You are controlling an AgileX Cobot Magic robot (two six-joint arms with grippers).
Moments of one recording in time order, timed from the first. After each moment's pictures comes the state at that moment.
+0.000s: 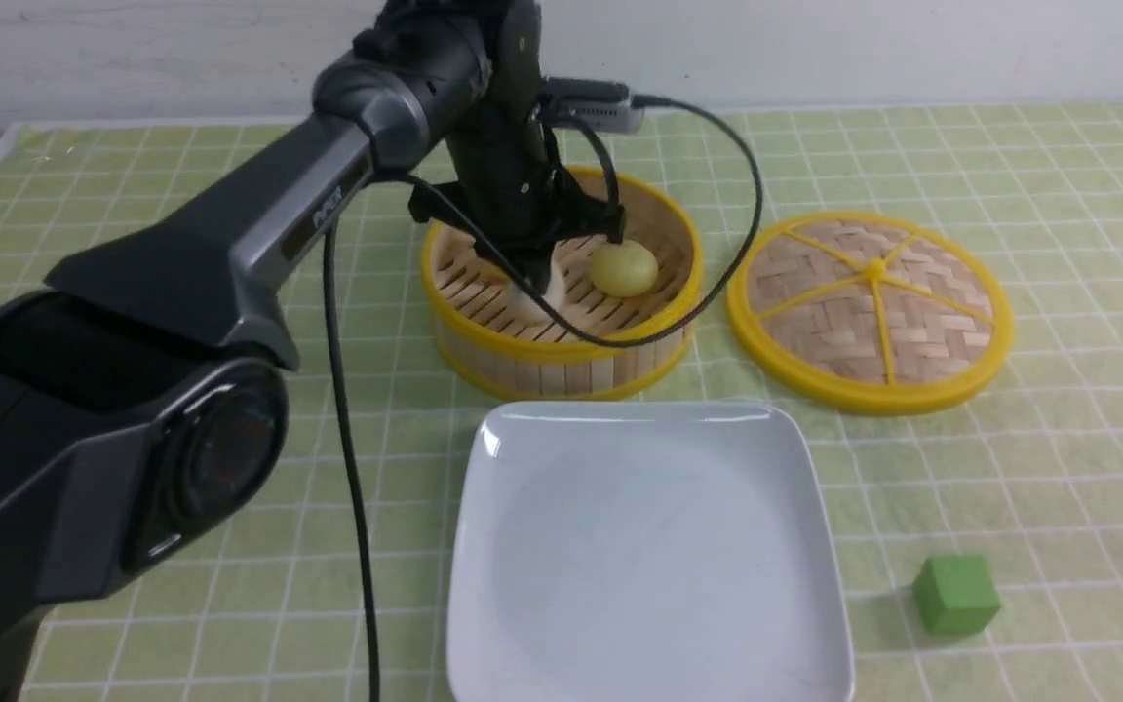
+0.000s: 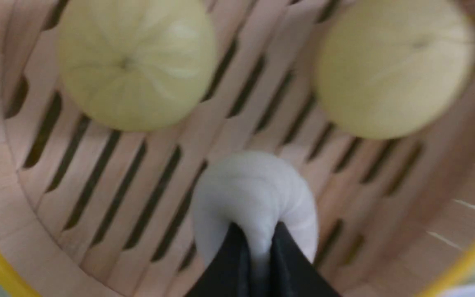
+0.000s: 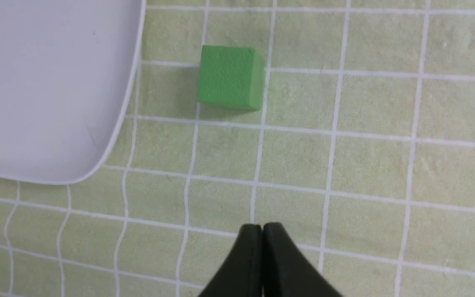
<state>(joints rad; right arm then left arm) -0.01 0.93 -0.68 0.35 0.98 -0.19 -0.47 2.33 -2.37 -0.05 1.24 -0.16</state>
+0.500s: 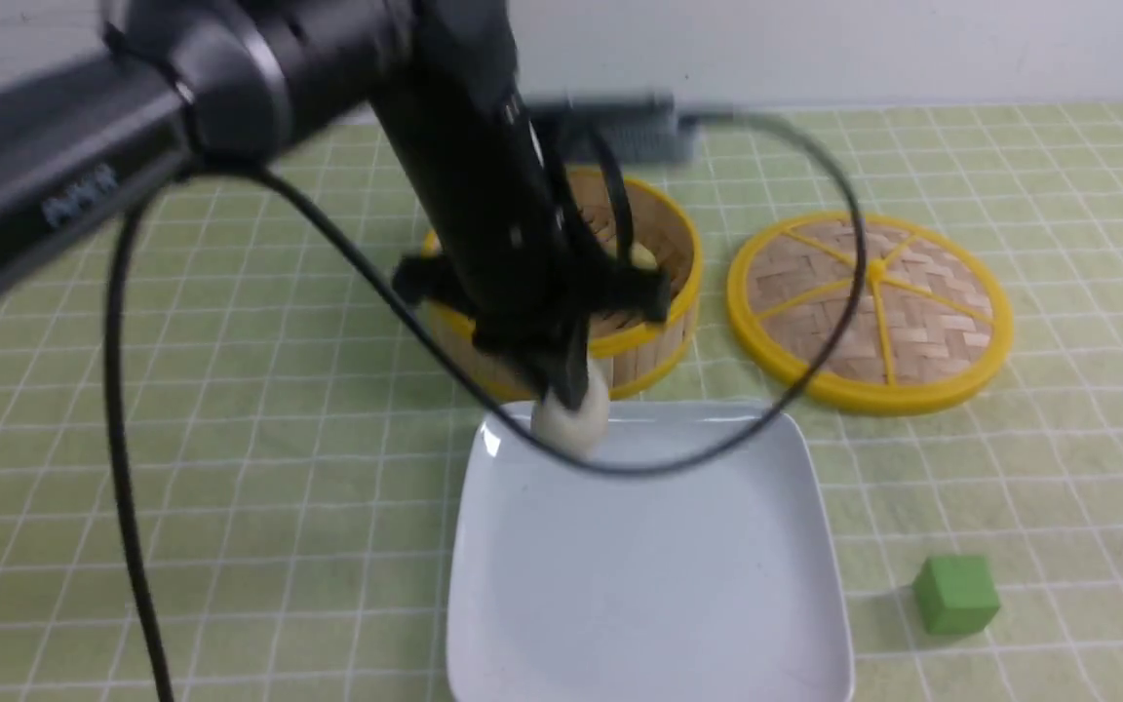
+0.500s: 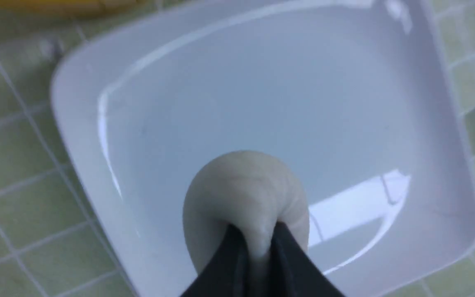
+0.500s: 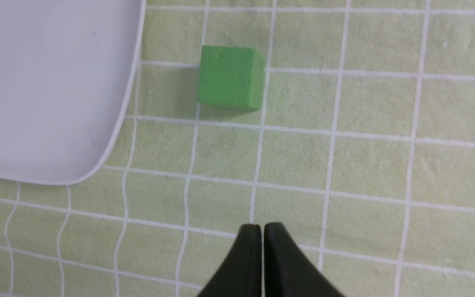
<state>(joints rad) -0.01 0.93 -0.68 0.35 0.98 -0.19 -0.60 1.91 -1.64 -0.17 1.18 -0.16</state>
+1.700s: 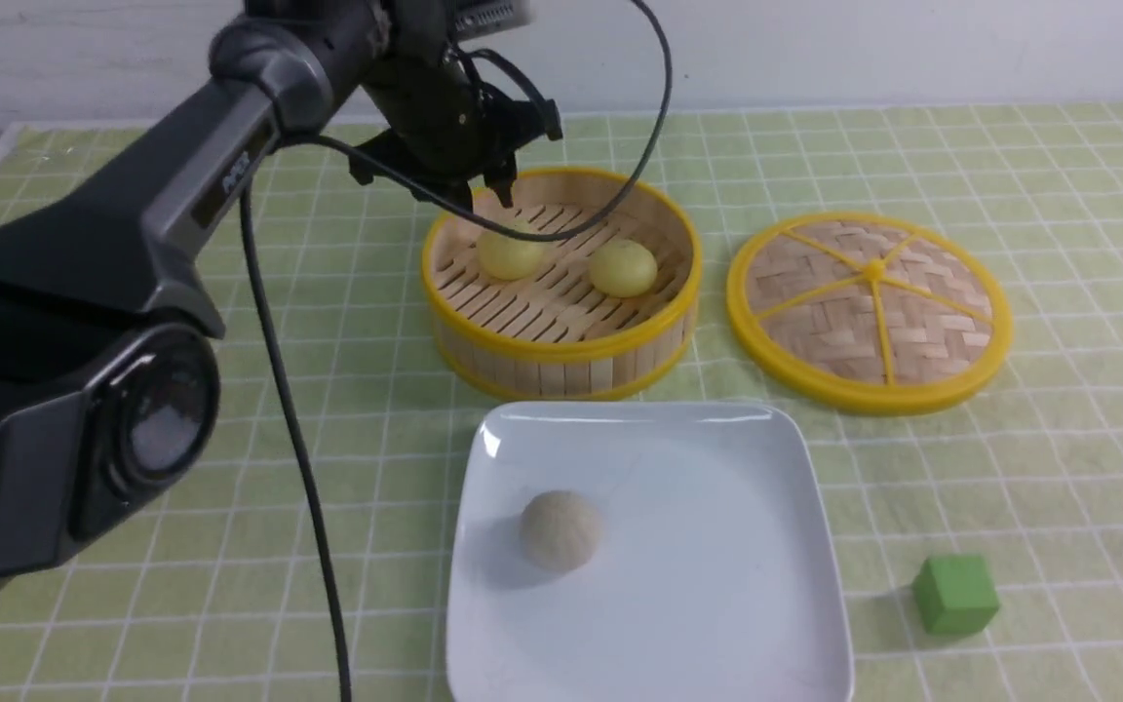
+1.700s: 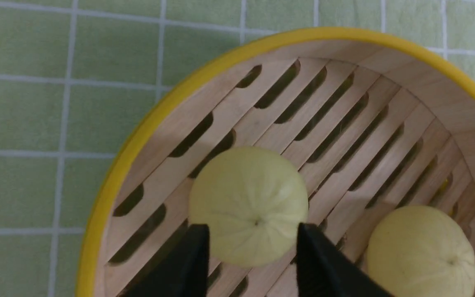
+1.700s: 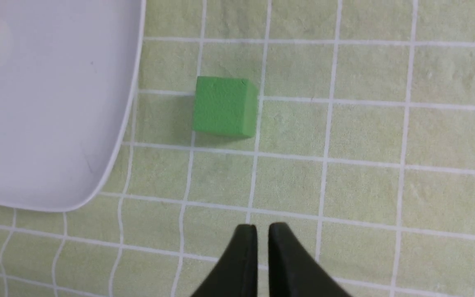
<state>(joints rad) -0.01 0.93 -0.68 0.35 0.93 -0.19 -0.36 2.39 -2.35 -0.03 1.01 -0.39</state>
